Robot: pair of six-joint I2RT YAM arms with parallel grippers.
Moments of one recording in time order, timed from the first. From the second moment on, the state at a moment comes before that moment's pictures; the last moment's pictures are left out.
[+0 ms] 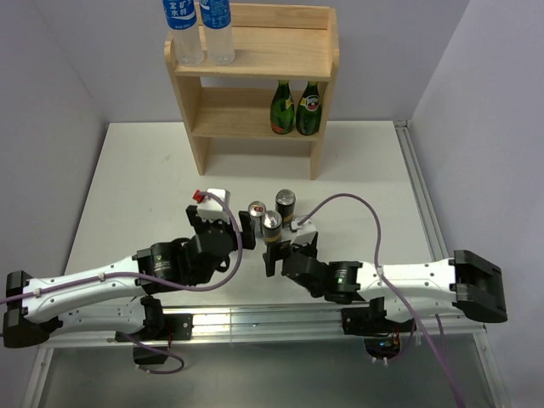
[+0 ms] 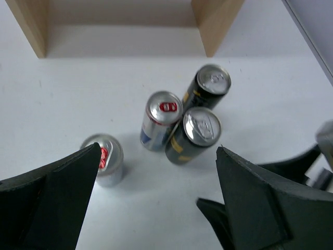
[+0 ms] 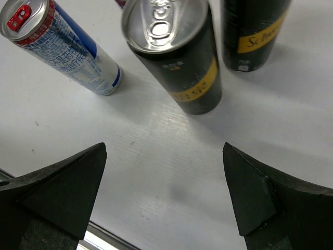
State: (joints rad) left arm -1.25 0.98 0.91 -0.38 -0.92 -0.59; right arm 1.31 1.06 0.49 -0.04 0.73 0.73
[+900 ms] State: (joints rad) left arm -1.42 0.81 0.69 -0.54 -1.00 -0.86; right arm 1.11 1.61 0.62 0.34 0.75 0.64
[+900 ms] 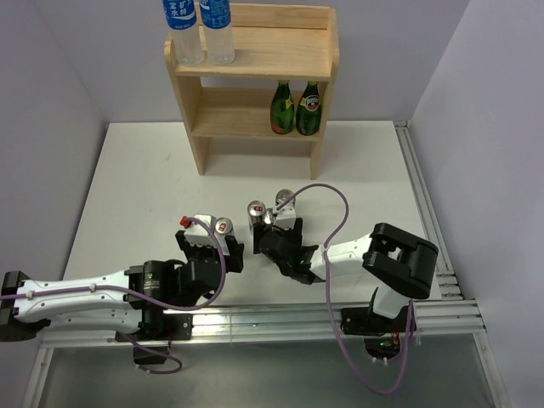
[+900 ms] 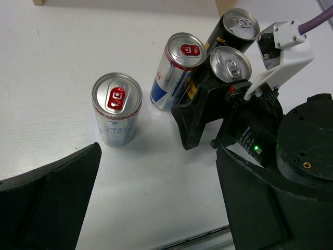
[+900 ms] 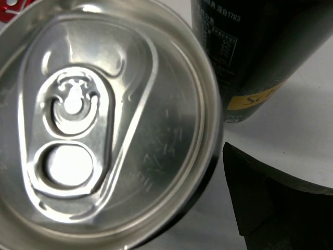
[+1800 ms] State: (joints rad) left arm -1.43 0.76 0.67 -0.62 -1.03 -0.89; right arm 1.11 1.64 0.64 0.37 0.89 0.62
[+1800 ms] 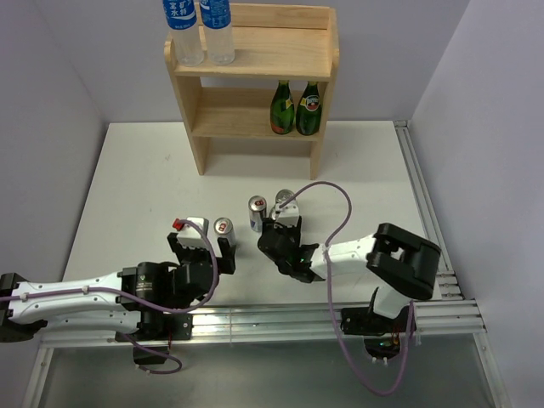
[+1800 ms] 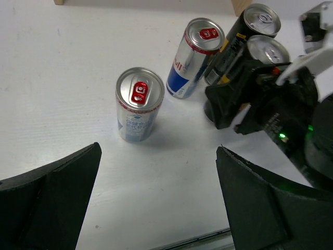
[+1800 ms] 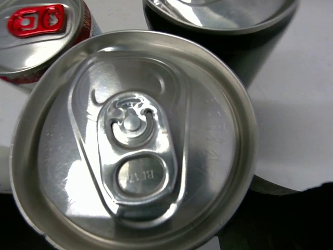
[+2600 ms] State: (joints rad) left arm -1.44 0.65 0.67 -0.76 -1.11 -1.02; right arm 0.96 1.34 1.62 -0.18 0.86 0.16
